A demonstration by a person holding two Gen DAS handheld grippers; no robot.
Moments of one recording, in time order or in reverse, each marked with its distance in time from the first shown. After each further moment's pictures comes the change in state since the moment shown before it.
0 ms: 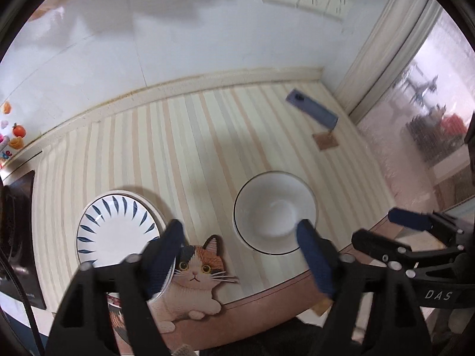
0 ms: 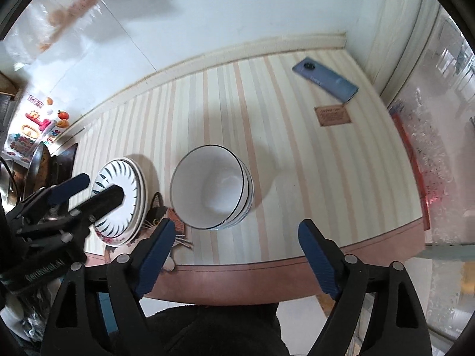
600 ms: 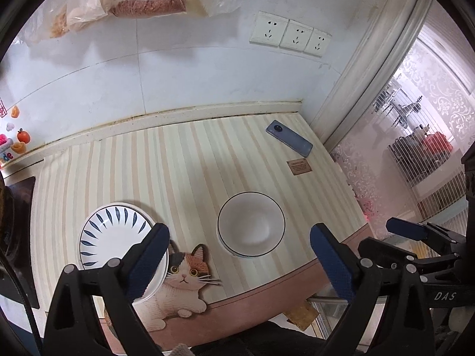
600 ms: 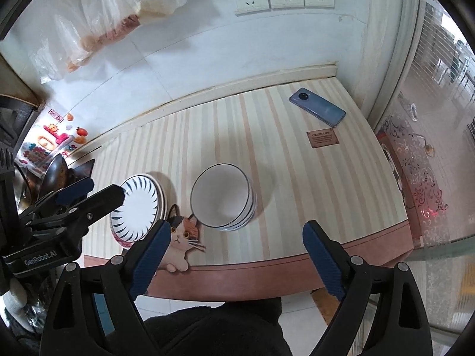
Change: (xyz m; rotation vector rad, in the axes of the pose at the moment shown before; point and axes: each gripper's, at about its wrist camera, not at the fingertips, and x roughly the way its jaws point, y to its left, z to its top) left arm -0.053 -0.004 -0.003 -0.014 -0.101 -0.078; right arm -0.073 0.001 -0.020 0.014 -0.117 0.018
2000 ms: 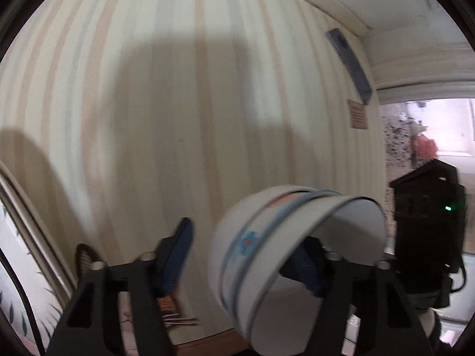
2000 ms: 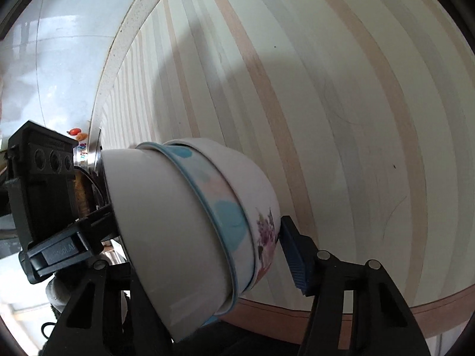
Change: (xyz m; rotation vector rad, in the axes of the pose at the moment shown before) left arm 0.260 0.062 -0.008 -0.276 0.533 -0.229; right arm 0.327 -0.068 0.016 0.297 0.533 0.425
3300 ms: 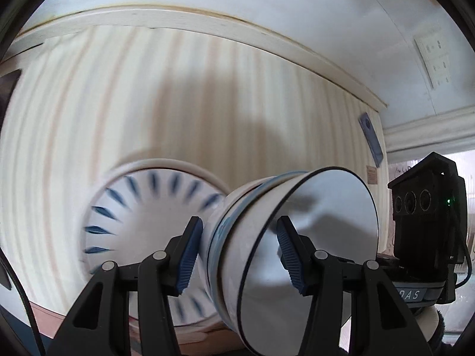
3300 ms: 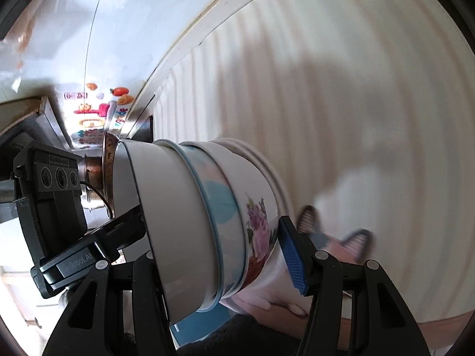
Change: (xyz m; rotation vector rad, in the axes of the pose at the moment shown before) left arm -0.146 0.125 -0.036 -0.129 -0.238 0.092; right arm 0.058 0.192 -0.015 -0.204 0.040 0.071
